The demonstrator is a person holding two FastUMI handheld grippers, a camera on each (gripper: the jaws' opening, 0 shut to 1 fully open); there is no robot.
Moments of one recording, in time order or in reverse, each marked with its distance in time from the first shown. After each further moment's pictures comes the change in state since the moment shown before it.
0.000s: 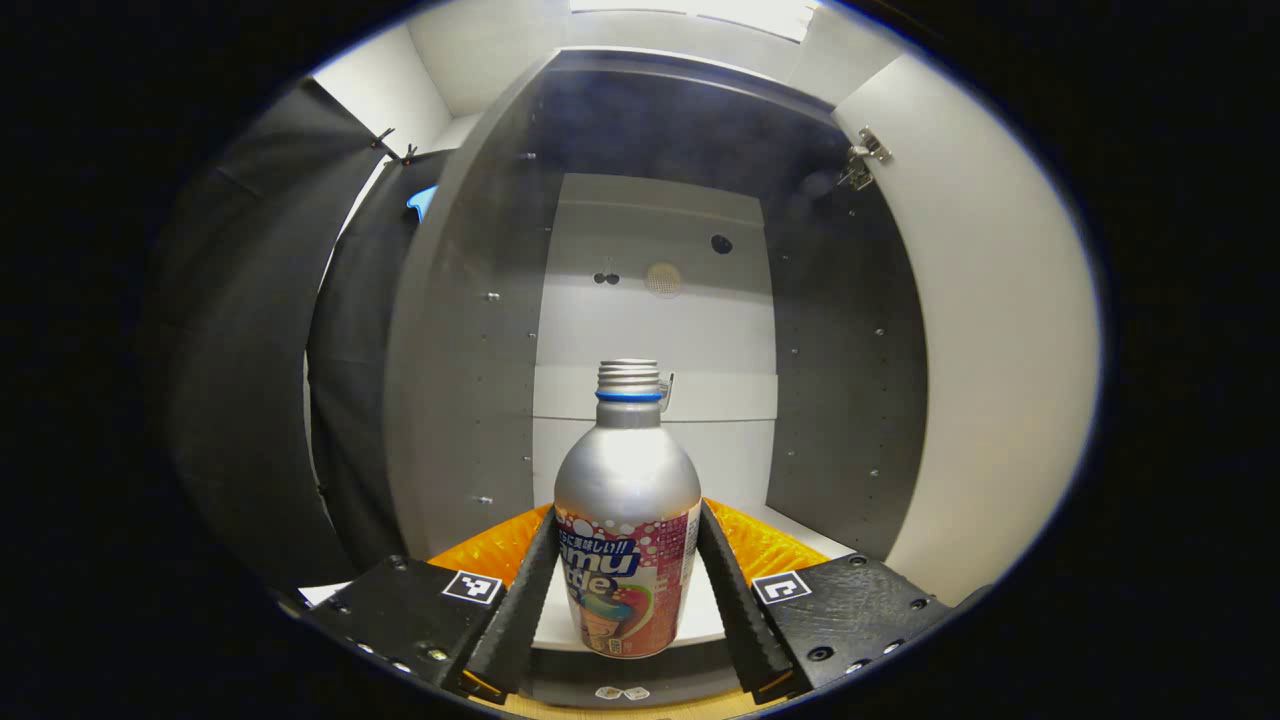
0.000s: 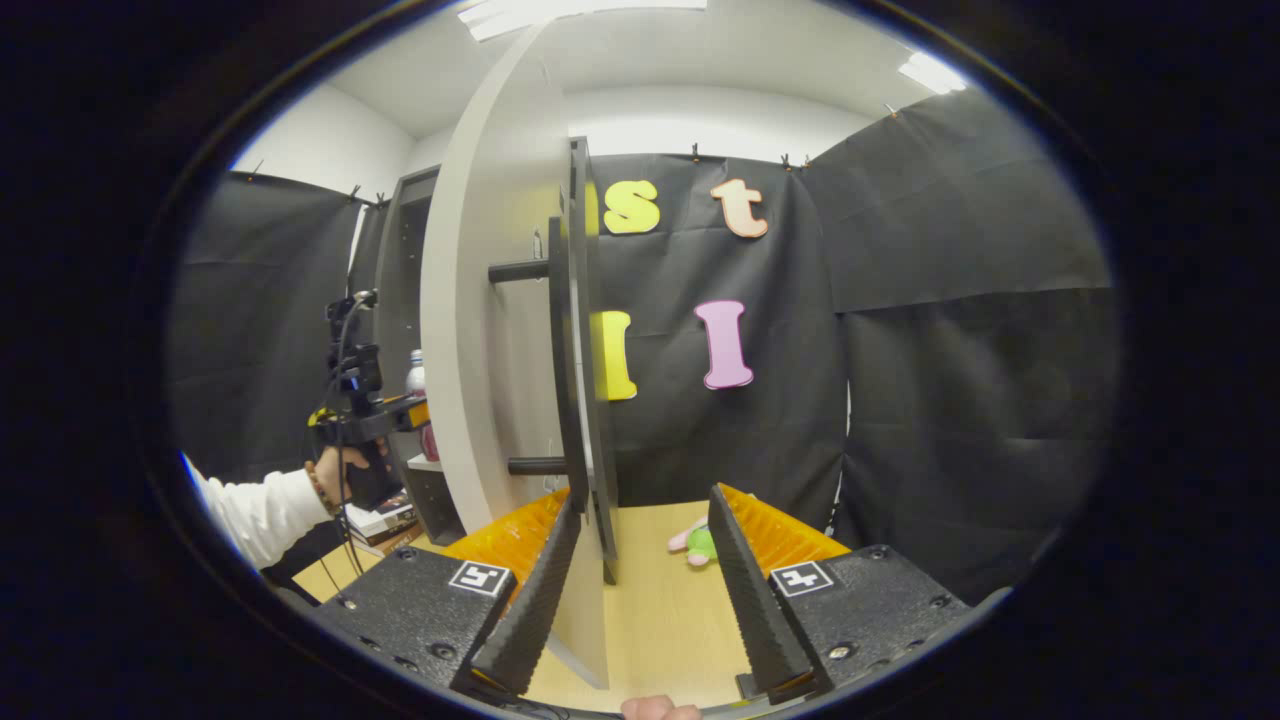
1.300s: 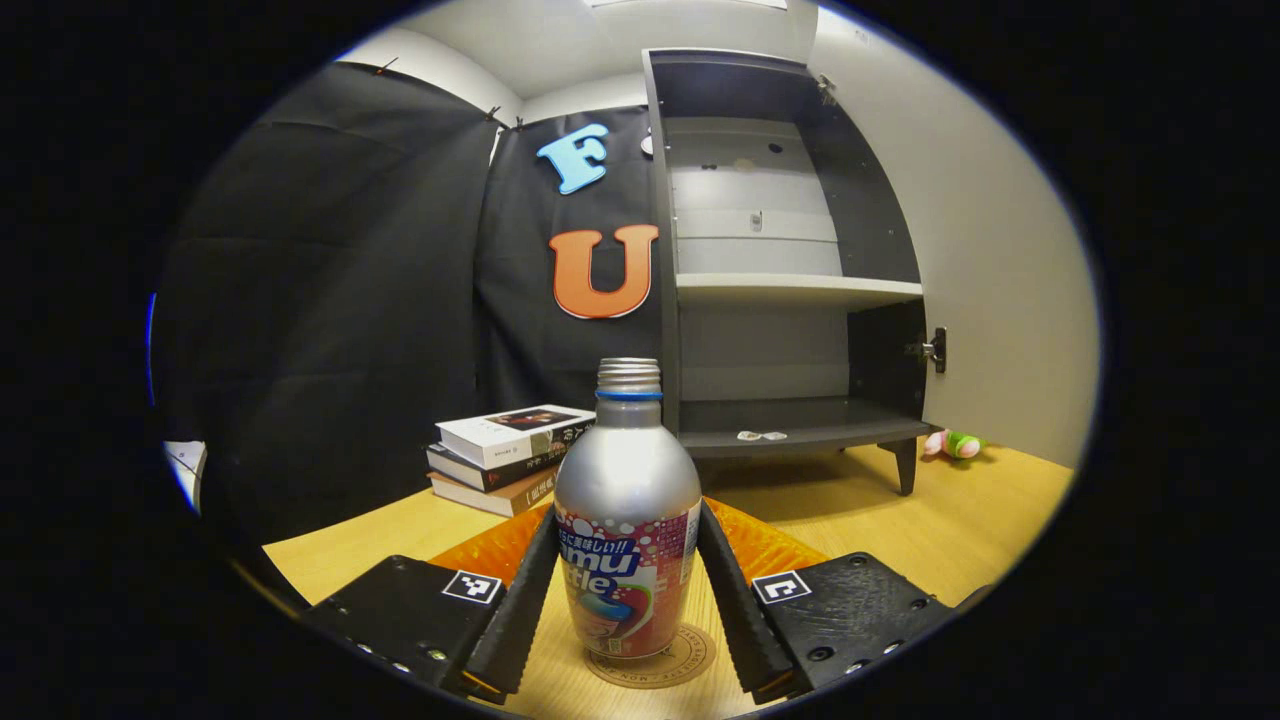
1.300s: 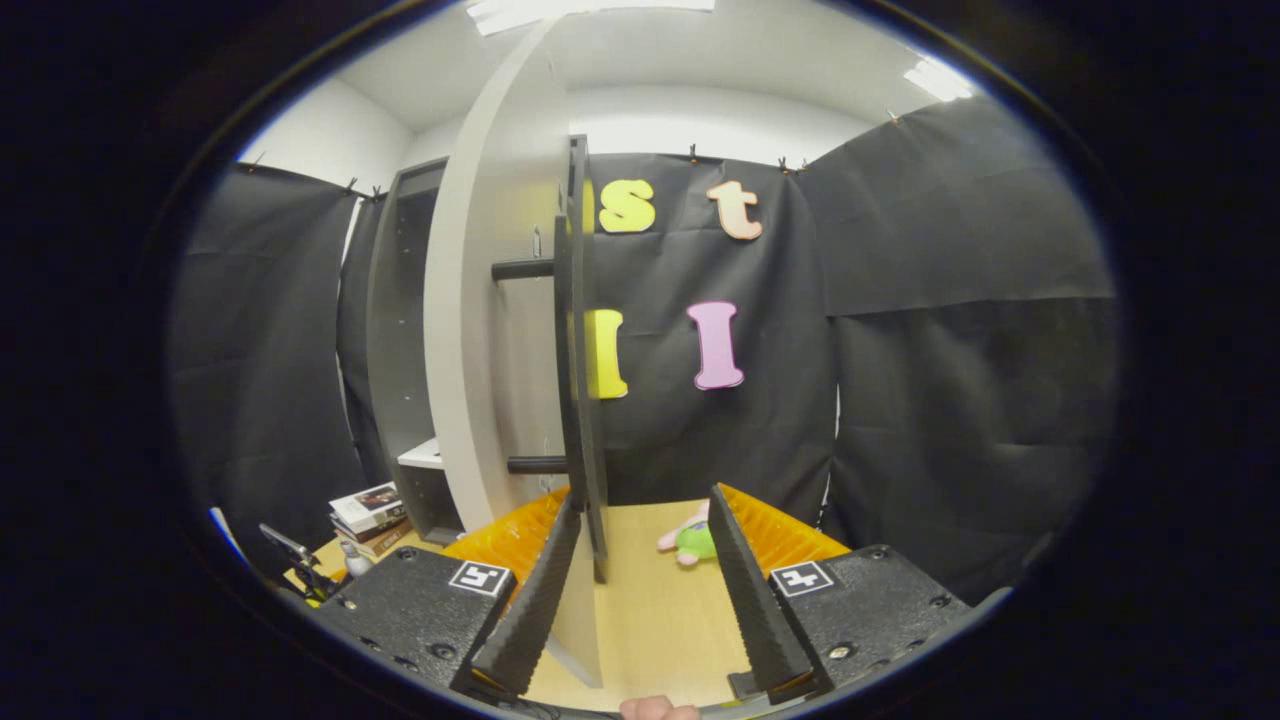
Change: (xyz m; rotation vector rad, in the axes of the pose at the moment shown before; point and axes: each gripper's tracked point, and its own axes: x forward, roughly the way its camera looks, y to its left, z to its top) left arm -0.240 0.083 -0.291 0.067 0.165 0.323; right arm -0.006 -0.002 0.001 -0.024 0.010 -0.039
